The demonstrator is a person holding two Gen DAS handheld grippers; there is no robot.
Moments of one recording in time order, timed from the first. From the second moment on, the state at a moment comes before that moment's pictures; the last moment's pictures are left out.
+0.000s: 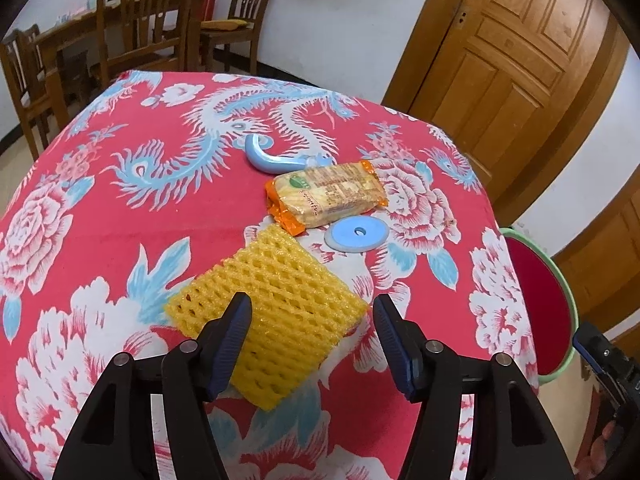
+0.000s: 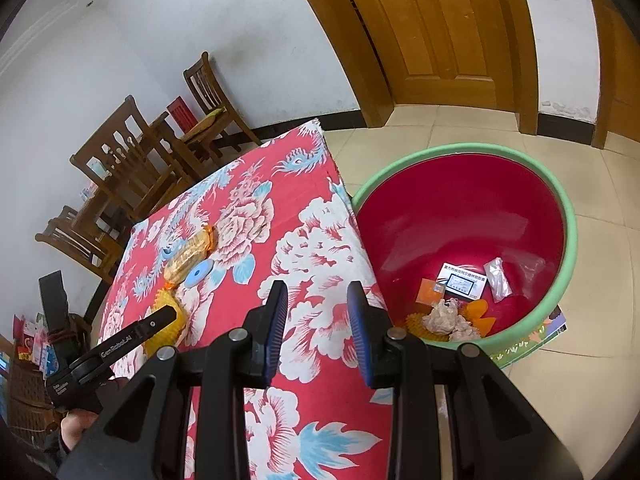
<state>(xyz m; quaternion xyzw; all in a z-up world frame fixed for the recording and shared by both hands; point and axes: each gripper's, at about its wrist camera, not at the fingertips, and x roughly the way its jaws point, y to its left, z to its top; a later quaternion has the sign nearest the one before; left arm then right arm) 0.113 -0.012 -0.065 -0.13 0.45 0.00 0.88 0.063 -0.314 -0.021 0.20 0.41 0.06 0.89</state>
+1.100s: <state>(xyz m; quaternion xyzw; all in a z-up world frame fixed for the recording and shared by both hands) 0.113 0.028 -0.069 -0.16 0.42 0.01 0.89 0.077 -0.281 -0.023 0.18 0.43 0.09 0.88</state>
